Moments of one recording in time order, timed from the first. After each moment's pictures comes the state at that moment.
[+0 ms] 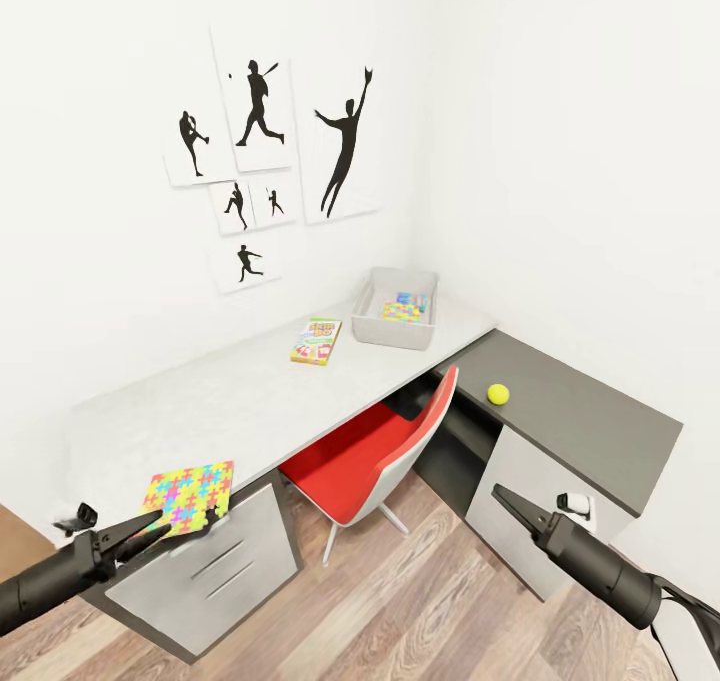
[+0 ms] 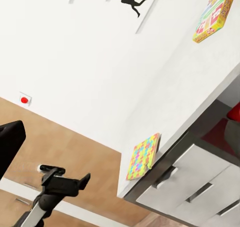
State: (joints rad) left arm -0.18 0.29 0.54 -1.26 0.32 1.01 -1.42; right arm -0.09 -0.16 -0.29 -1.51 -0.81 0.75 0.92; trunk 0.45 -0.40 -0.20
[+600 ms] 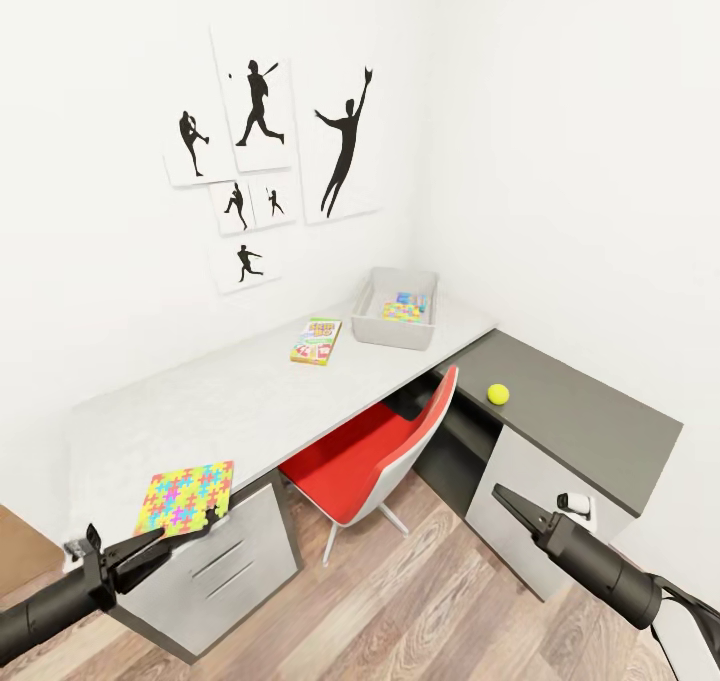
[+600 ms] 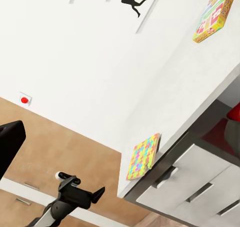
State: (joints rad) left arm -0.20 0.30 0.54 -1.05 0.31 1.00 -1.38; right arm -0.09 -0.17 -0.29 -1.51 -0.81 0.75 0.92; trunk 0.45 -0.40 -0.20
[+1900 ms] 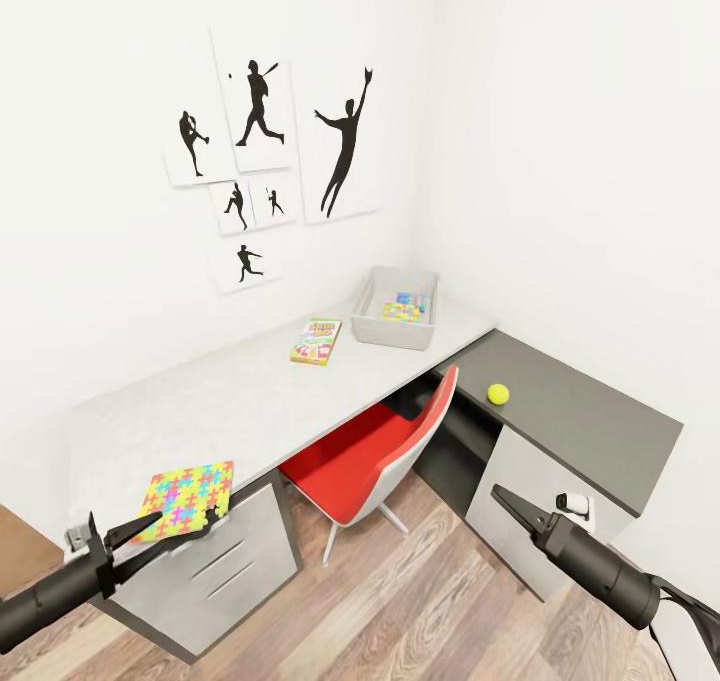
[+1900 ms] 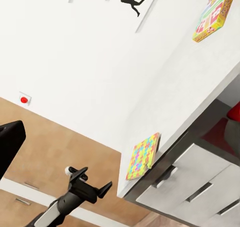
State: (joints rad) left arm -0.30 0.30 0.62 -0.91 0.31 1.01 -1.25; right arm -0.09 -0.16 -0.29 -1.51 -0.81 0.75 0.92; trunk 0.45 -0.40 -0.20
